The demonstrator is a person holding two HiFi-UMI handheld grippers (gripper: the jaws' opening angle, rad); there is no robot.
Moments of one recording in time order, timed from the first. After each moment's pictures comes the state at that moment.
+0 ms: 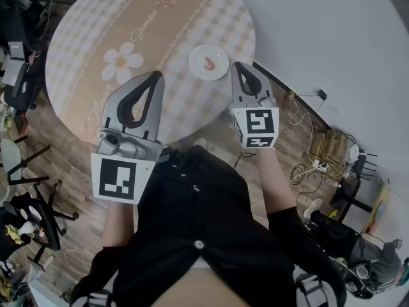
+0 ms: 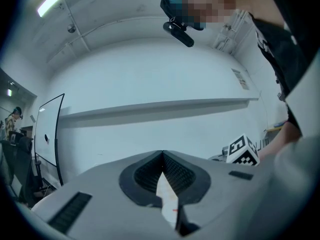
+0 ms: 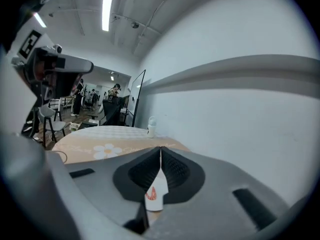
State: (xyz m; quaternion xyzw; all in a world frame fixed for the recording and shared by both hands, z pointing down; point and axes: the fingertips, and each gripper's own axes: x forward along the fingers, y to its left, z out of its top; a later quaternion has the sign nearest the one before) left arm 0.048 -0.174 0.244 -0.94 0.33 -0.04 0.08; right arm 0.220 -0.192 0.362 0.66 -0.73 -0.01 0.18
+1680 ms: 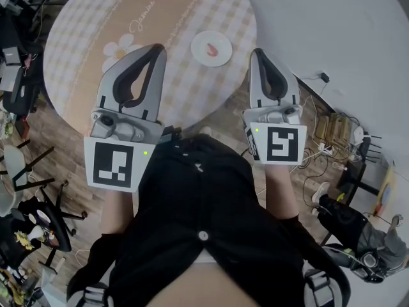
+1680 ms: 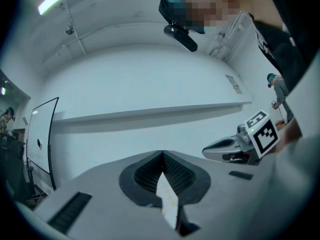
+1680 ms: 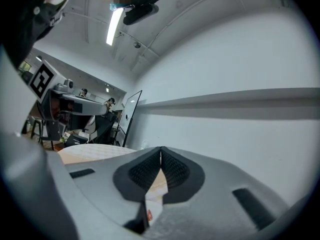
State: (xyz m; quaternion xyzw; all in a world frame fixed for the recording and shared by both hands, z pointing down) left arm 0.043 -0.185 0.219 -0.95 0.29 0.00 0.11; right arm 0.187 -0.150 0.251 0.69 -0.70 -0.10 0.11
